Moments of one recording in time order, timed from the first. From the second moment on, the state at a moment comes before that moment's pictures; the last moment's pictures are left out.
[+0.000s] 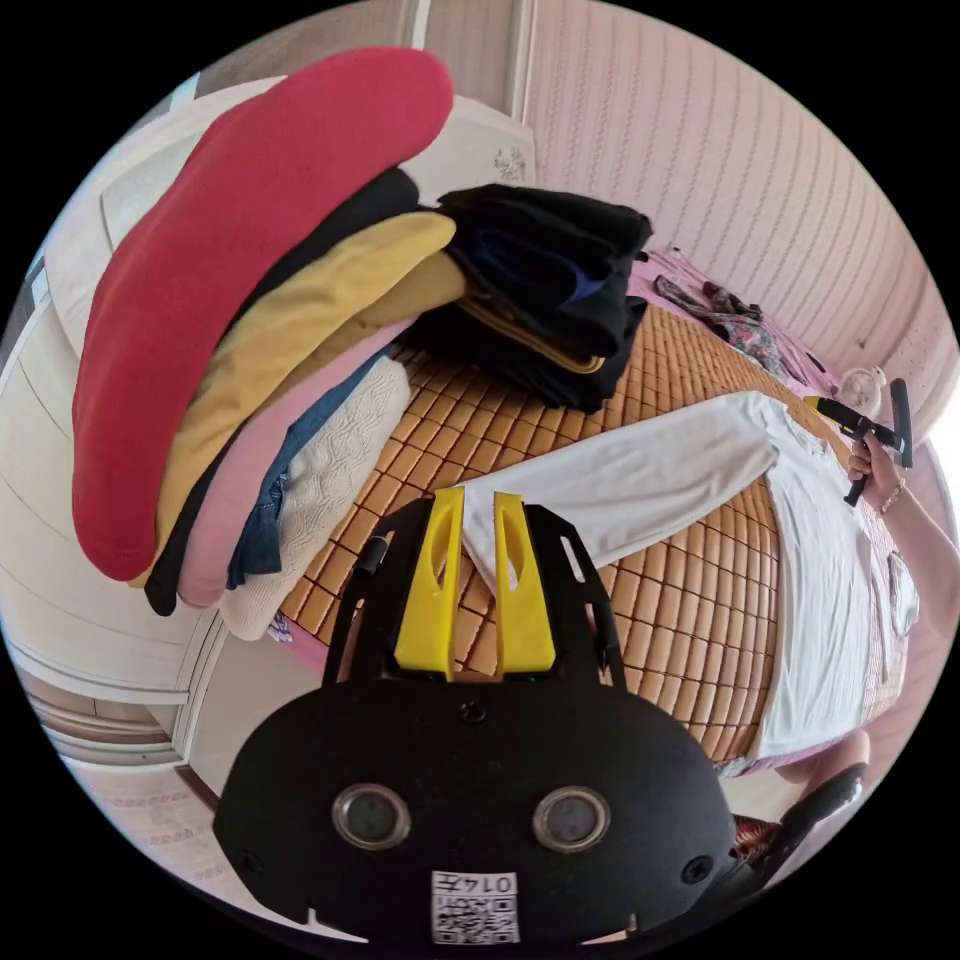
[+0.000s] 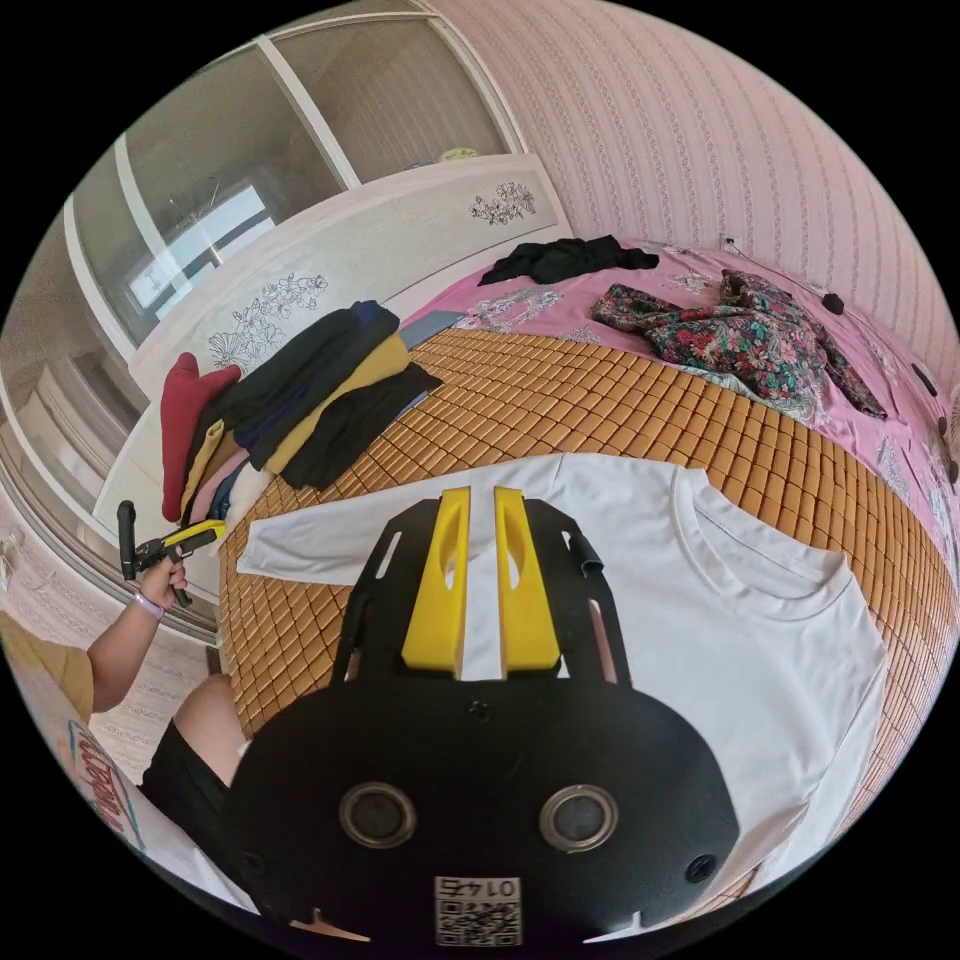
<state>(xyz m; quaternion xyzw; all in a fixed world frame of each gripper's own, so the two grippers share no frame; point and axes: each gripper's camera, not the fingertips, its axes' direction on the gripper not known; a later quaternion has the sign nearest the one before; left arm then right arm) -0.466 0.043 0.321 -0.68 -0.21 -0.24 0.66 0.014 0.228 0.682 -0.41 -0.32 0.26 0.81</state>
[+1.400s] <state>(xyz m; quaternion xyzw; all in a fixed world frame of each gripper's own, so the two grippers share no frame) -0.213 0.035 0.402 -0.80 0.15 -0.24 0.52 0.101 0.260 0.225 -0.70 -0.11 0.31 0.64</state>
